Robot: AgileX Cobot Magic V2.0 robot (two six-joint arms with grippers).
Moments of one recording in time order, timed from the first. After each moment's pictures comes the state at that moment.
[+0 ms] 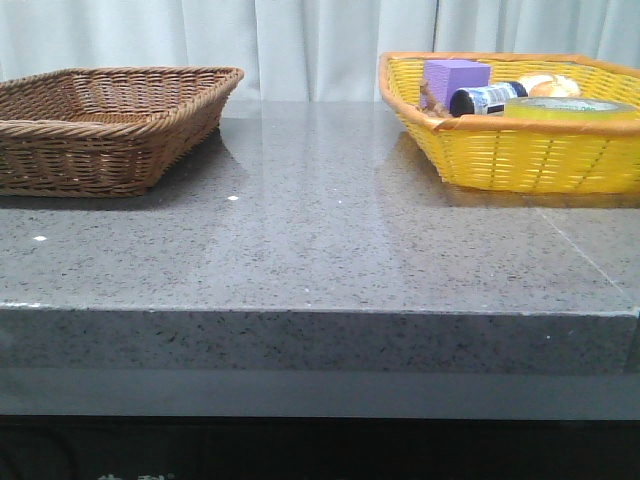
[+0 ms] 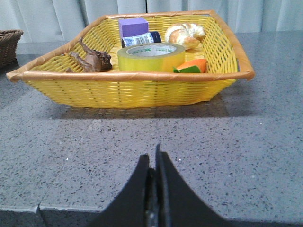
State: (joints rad) left arm -0.05 -0.01 0.01 0.00 0.16 -0.09; right arm 0.05 -0.01 0.03 0.13 0.12 -0.02
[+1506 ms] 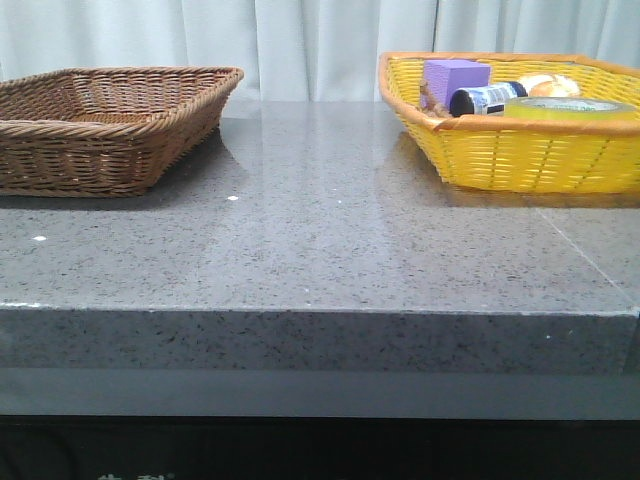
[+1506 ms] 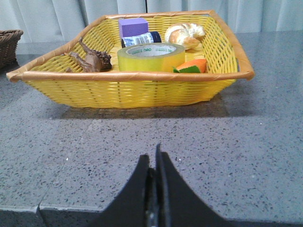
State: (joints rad) left arm -0.05 -0.01 0.01 0.00 0.16 -0.09; right arm 0.05 -0.01 0.03 0.13 0.12 -0.02
